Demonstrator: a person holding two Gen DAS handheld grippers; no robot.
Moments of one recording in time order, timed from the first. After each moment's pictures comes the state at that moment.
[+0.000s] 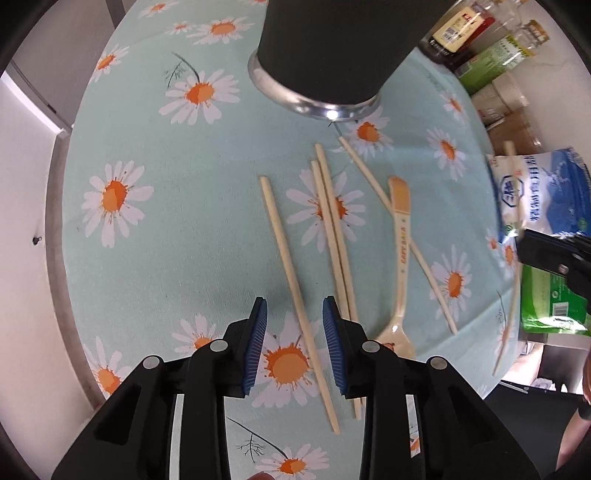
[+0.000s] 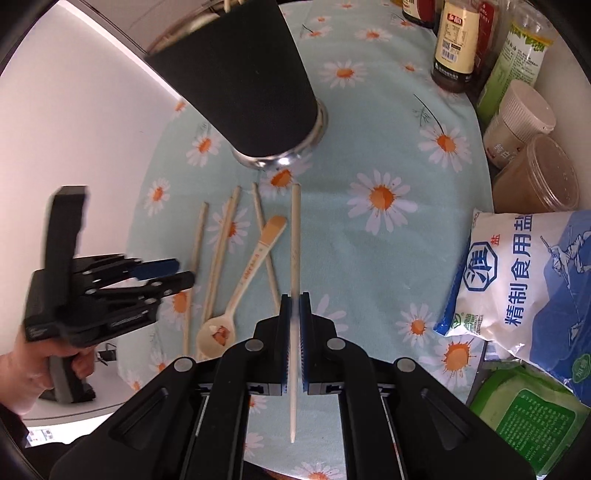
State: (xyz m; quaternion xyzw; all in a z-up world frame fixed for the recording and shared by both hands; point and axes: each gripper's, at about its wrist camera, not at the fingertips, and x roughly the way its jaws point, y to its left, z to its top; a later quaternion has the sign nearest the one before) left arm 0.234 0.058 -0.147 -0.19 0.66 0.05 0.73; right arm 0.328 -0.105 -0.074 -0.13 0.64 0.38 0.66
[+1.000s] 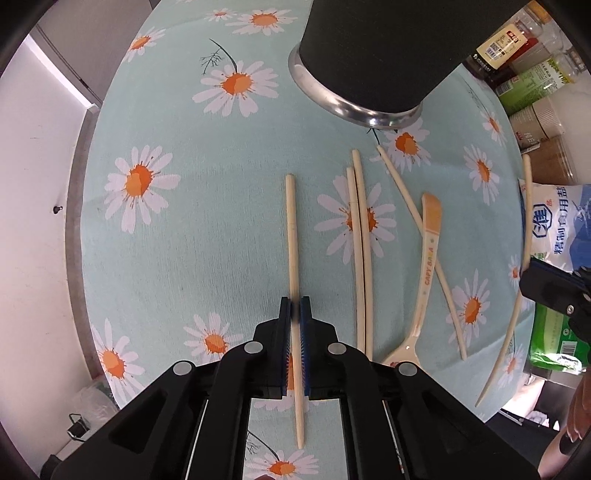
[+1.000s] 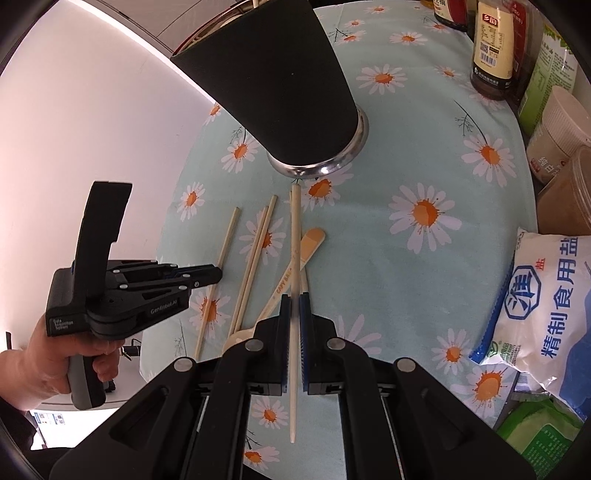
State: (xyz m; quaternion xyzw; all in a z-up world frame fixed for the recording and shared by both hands) left arm 0.239 0.071 -0.155 -0.21 0.66 0.12 0.72; right arm 0.334 -0.086 -0.093 -0.09 0.64 0.44 0.63
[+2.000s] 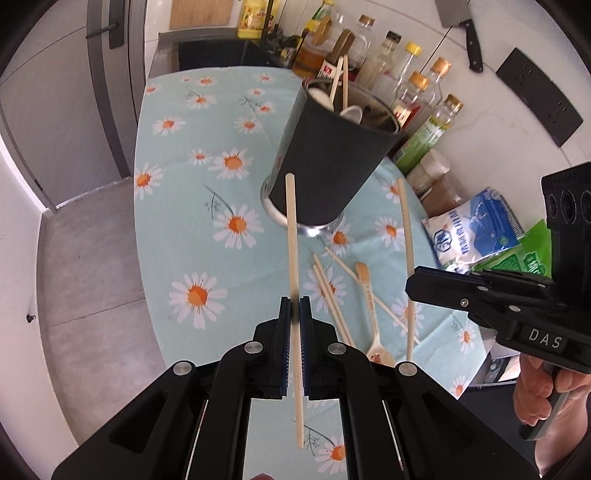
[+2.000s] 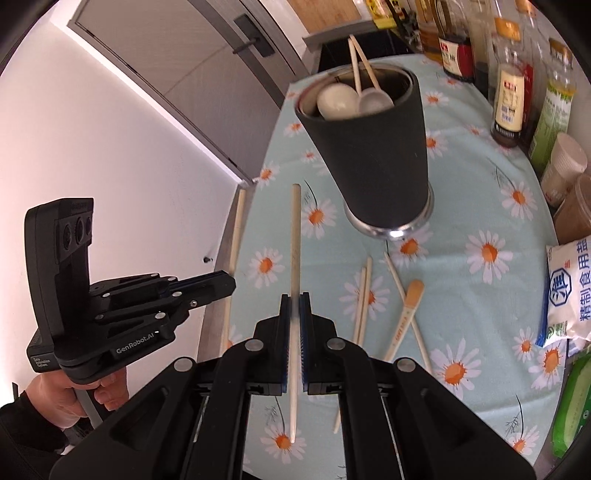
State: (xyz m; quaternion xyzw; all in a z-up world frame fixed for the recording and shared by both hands) left arm 0.195 0.122 -0.034 -0.17 0.51 -0.02 0.85; right arm 0.276 -0.027 -0.027 0.00 0.55 0.42 0.72
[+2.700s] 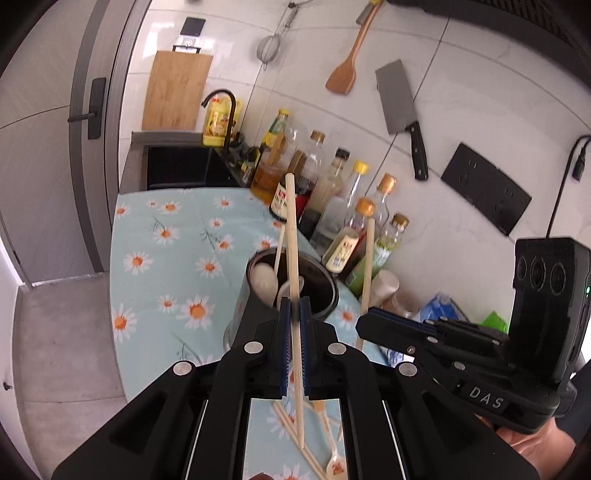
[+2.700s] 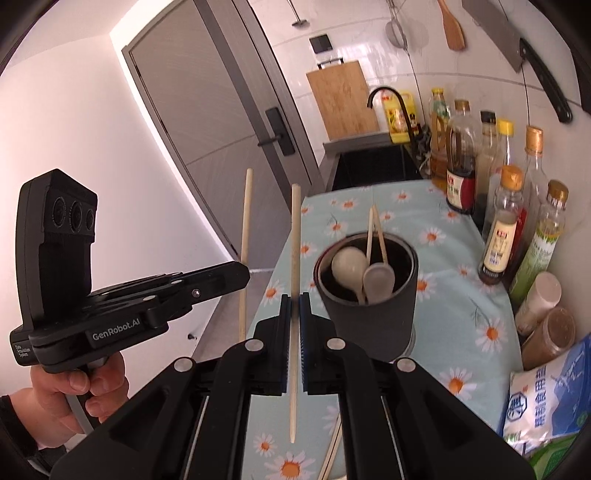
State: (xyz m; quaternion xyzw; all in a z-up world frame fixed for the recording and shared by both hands) left arm 0.239 0.127 0.052 -0.16 0.32 -0.05 0.93; right arm 0.308 -0.024 0.042 0.02 0.36 0.45 0.82
